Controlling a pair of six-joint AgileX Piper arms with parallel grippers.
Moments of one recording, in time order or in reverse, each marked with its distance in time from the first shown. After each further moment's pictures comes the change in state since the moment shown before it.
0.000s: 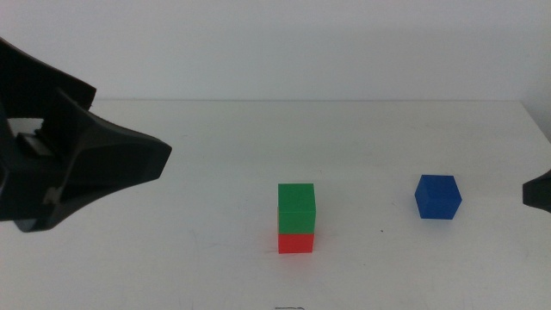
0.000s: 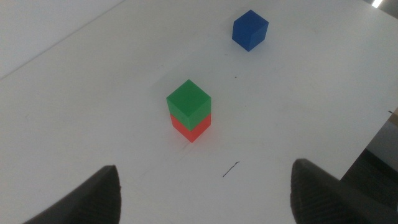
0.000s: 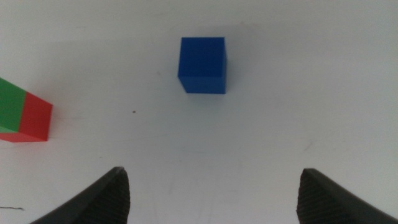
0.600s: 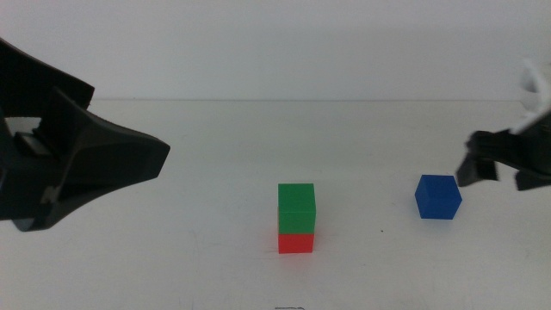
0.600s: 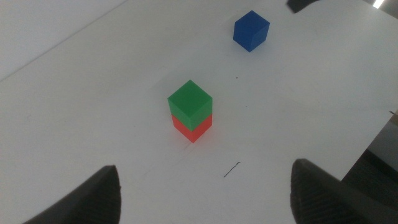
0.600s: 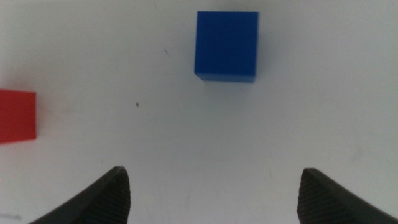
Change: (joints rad) left arm 0.000 0.000 0.000 0.000 0.000 0.000; right arm 0.074 0.460 -0.285 -0.004 0.113 0.065
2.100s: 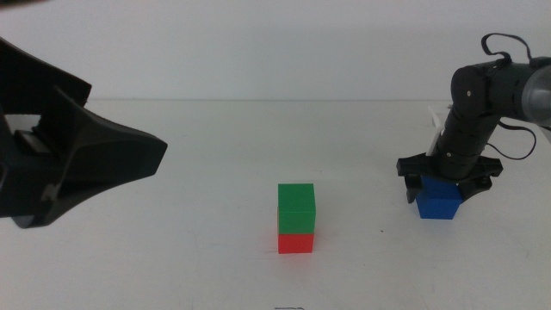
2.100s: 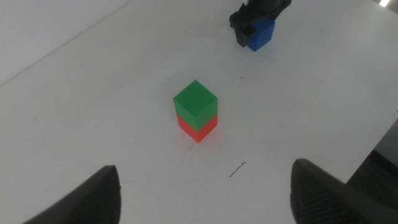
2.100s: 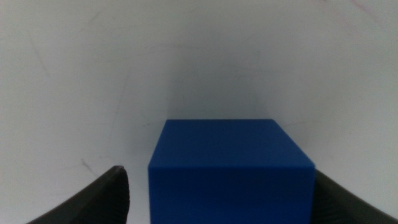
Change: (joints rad) left arm 0.000 0.000 0.000 0.017 0.000 0.000; right arm 0.058 0.633 -0.348 -0.161 -0.007 0.167
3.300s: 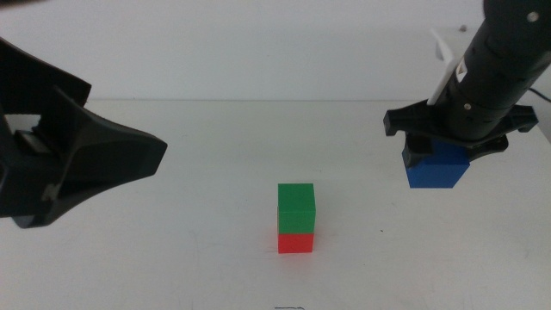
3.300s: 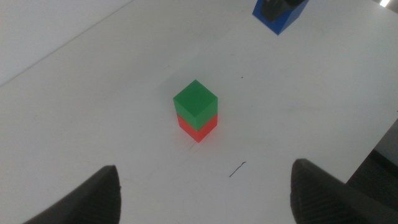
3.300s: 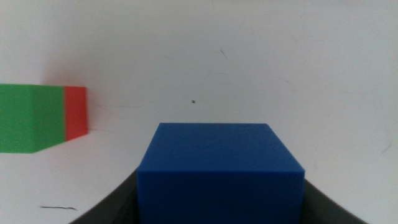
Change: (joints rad) left arm 0.000 0.000 0.000 0.001 0.000 0.000; right arm 0.283 -0.440 -0.004 -0.083 0.278 0.205
